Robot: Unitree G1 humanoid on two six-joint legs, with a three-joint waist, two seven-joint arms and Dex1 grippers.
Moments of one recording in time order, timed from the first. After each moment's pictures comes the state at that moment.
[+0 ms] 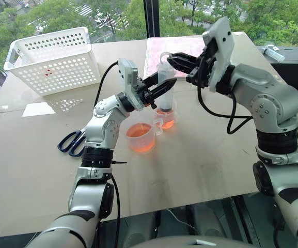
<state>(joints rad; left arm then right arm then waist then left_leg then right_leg) -0.72 0.28 0.07 0.20 -0.51 0.23 -0.92 -0.96 -0.35 0.06 -0.16 0.55 0.87 0.52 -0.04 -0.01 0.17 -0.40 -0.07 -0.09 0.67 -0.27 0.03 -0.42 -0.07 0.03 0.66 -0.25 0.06</state>
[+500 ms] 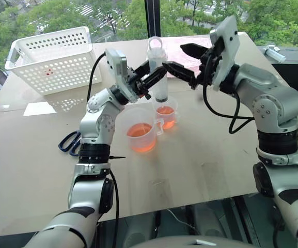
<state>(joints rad) -0.79 0.28 0.14 0.20 -0.55 0.21 -0.90 -0.90 -0.35 0.00 -0.14 0.59 0.80 0.60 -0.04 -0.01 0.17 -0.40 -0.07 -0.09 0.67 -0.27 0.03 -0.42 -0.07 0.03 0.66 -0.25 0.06</state>
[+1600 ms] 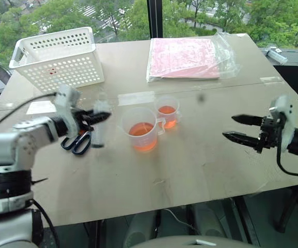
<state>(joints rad) -0.40 0.84 0.25 -0.07 -0.69 1.01 -0.66 -0.21 -0.85 -0.22 -0.34 0.75 0.79 0.91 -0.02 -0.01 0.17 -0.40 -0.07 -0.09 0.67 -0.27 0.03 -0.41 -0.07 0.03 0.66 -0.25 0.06</state>
